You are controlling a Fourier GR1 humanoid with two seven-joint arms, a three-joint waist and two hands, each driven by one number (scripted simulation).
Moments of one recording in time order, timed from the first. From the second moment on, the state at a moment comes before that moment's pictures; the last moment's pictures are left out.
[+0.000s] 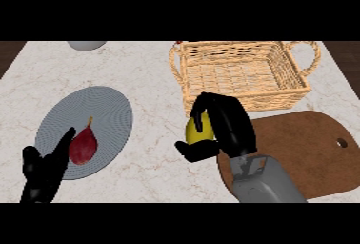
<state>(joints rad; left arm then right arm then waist) 0.13 0.36 -0.09 -1.51 0.19 0.13 0.22 -0.42 -0.04 0.42 -1.64 0.78 -0.02 0.46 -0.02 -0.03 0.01</state>
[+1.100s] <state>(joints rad) 0.11 0.33 -0.09 -1.50 0.17 0.11 0.22 -1.09 -0.02 0.18 -1.66 0.88 -0.04 1.11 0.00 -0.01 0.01</state>
